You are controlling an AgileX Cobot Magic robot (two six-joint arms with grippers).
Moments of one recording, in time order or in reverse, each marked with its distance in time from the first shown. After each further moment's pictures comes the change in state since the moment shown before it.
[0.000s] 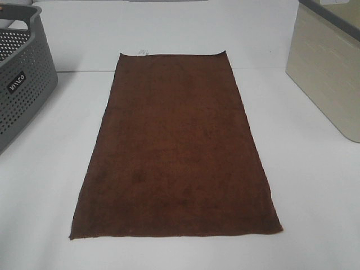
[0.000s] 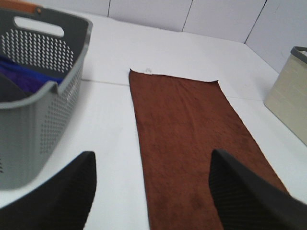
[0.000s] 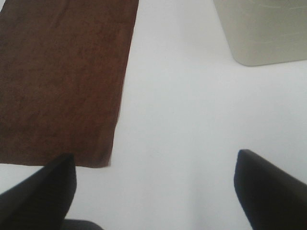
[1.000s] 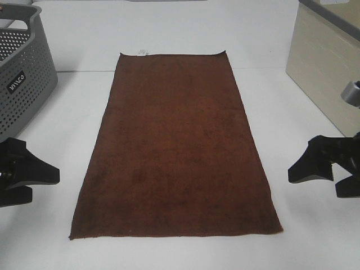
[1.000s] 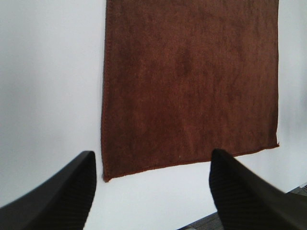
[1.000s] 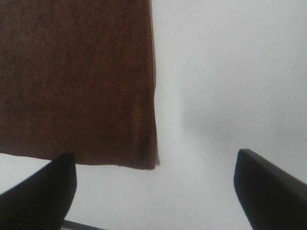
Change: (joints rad) left arm 0.000 1.142 0.004 -0.840 0.065 0.790; right arm 0.000 0.987 -0.006 0.542 -0.348 -0.368
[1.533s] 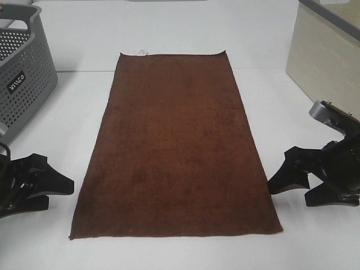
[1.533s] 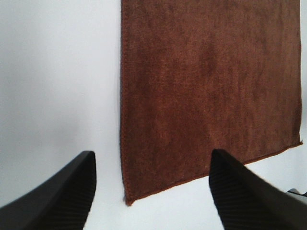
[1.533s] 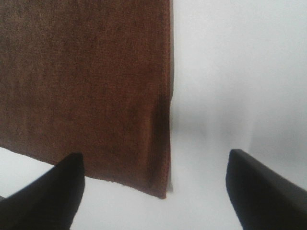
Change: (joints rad) left arm 0.000 0.278 -0.043 -0.209 -0.002 0.329; right arm 0.000 0.276 -0.042 0.240 0.000 -0.309
